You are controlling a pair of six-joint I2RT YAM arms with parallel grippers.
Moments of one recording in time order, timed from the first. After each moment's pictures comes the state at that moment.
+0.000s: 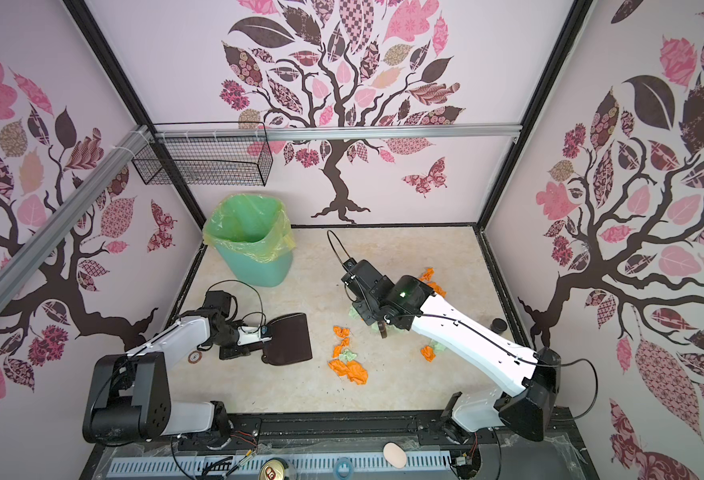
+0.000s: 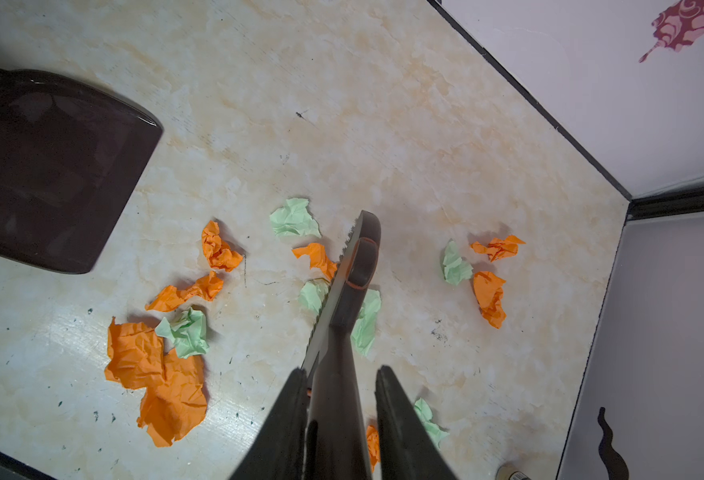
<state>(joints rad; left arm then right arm) 0.04 1.38 0.66 -0.67 0.15 1.44 0.88 1.37 1.39 -1.02 0.41 0.10</state>
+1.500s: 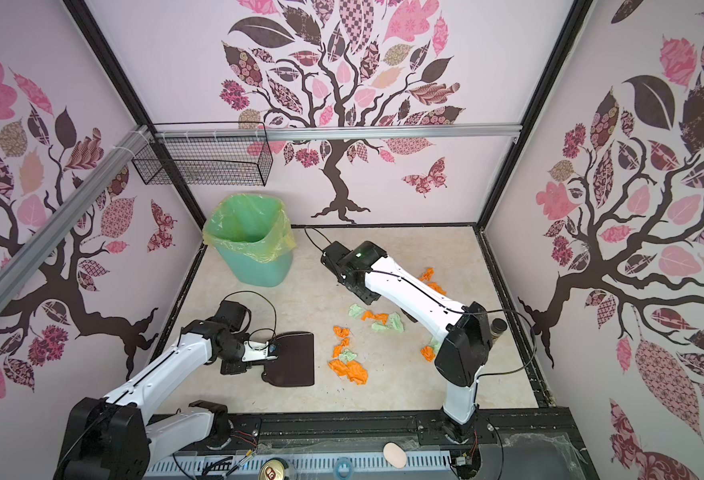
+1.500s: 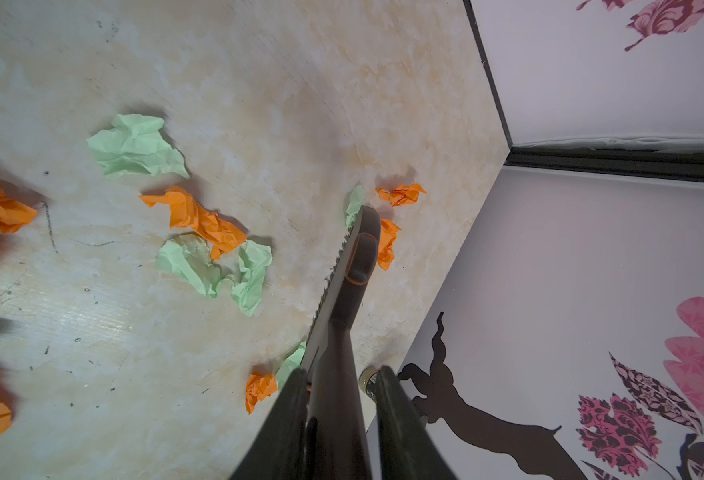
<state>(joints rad) -0.21 1.15 0.62 -0.89 0.00 1.30 0.79 1.81 1.79 -1.41 0.63 0.01</state>
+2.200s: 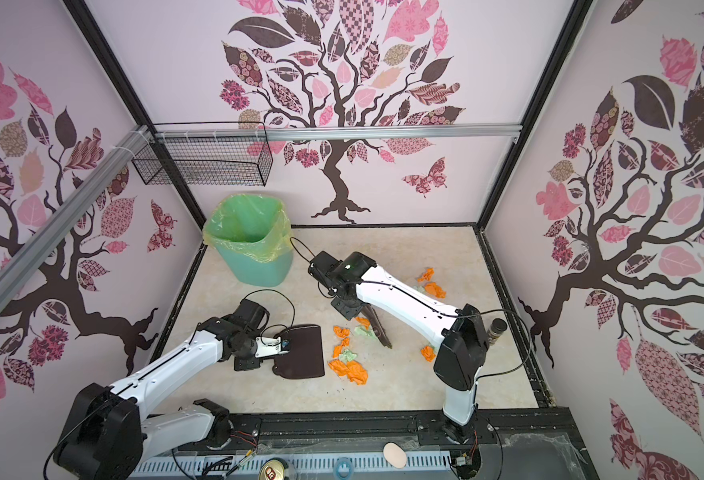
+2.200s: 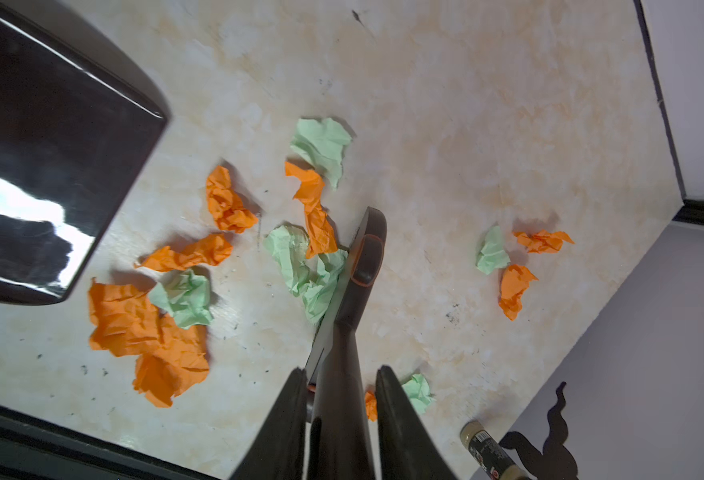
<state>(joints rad) -0.41 1.18 0.65 -0.84 -0.09 1.07 0.91 1.81 1.77 -1.31 0.33 0.06</state>
